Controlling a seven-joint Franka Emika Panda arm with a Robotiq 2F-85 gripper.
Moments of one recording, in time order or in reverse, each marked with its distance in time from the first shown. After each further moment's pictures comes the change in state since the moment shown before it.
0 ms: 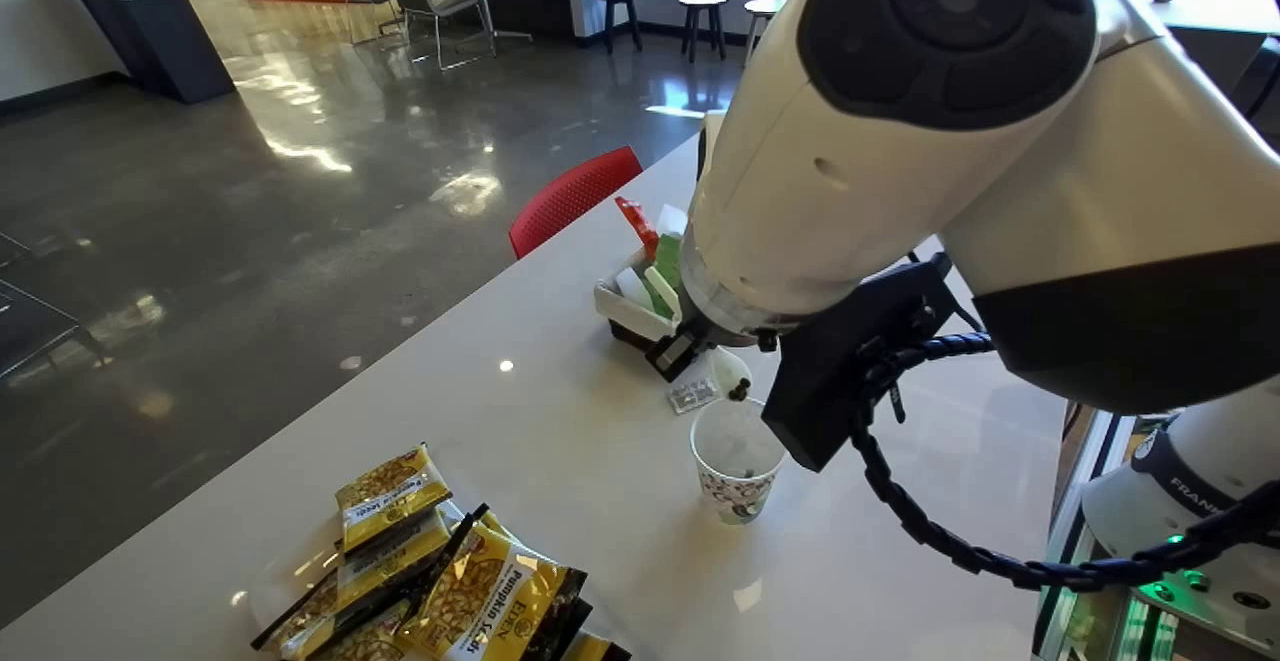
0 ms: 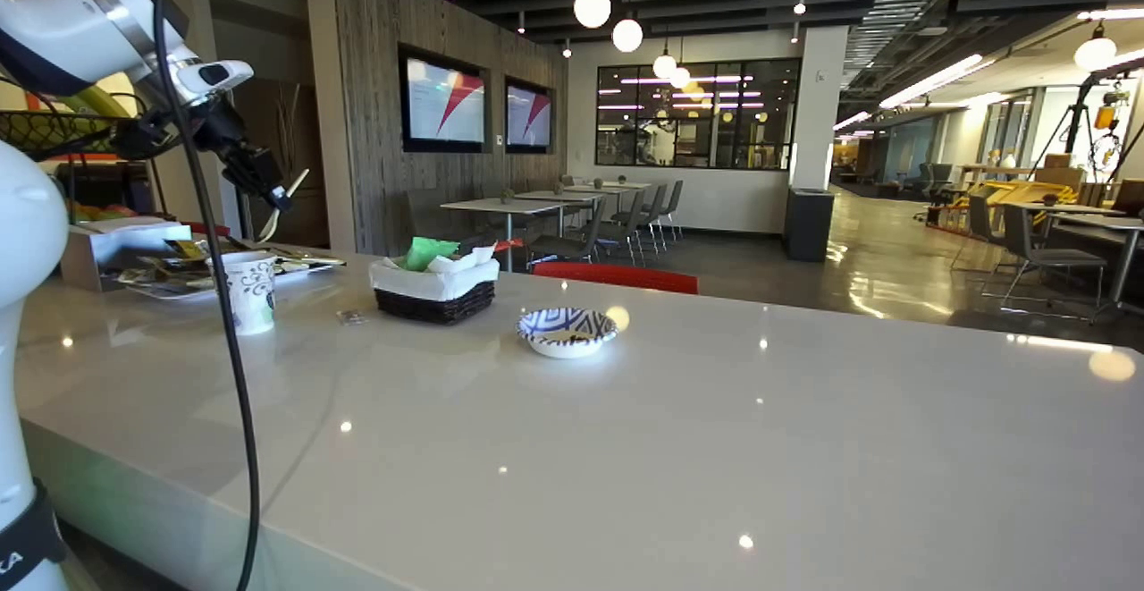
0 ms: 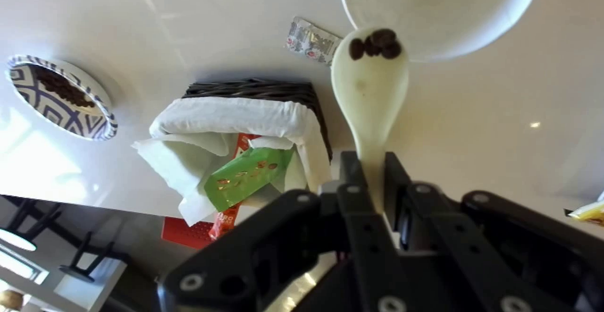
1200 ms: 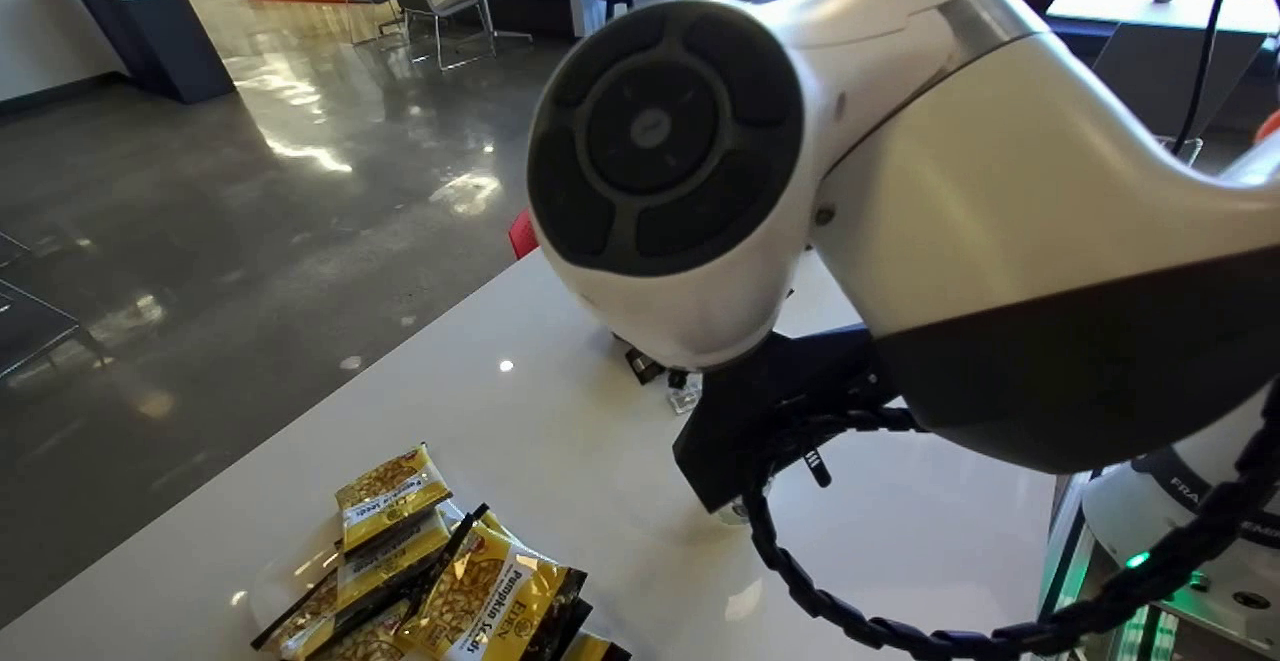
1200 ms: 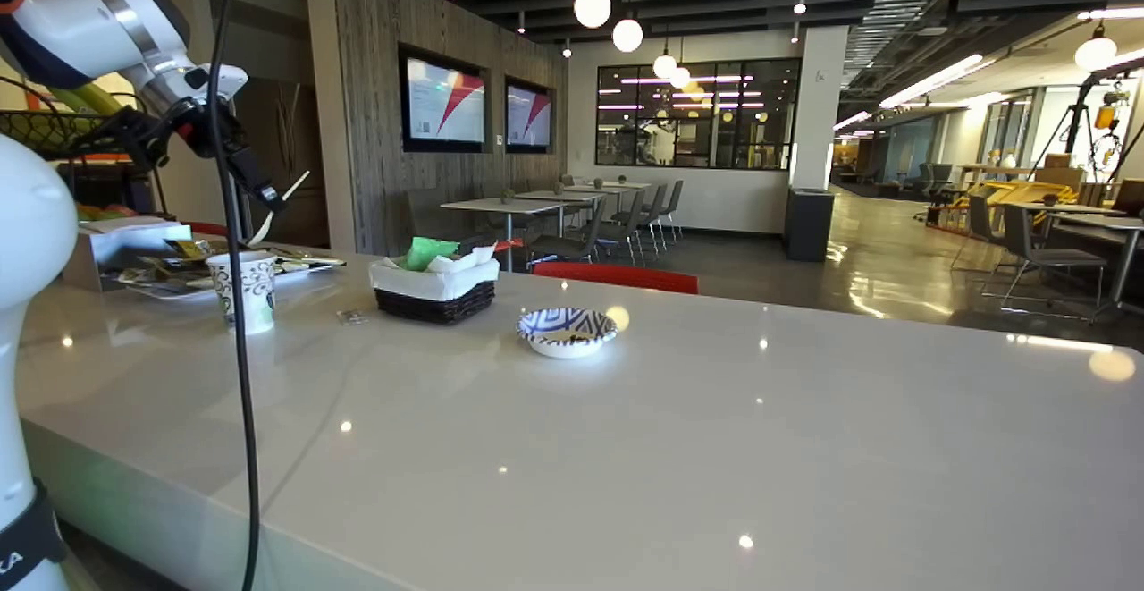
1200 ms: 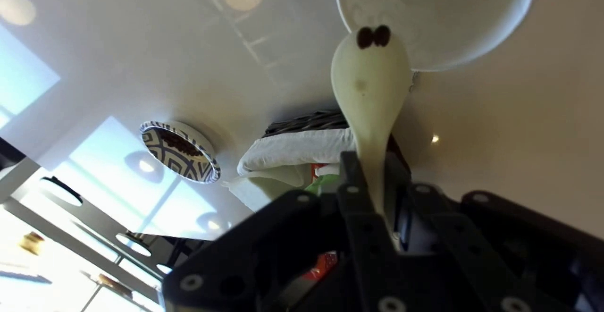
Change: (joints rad) arm 0.056 0.219 0.030 0.233 -0.055 -0.389 0.316
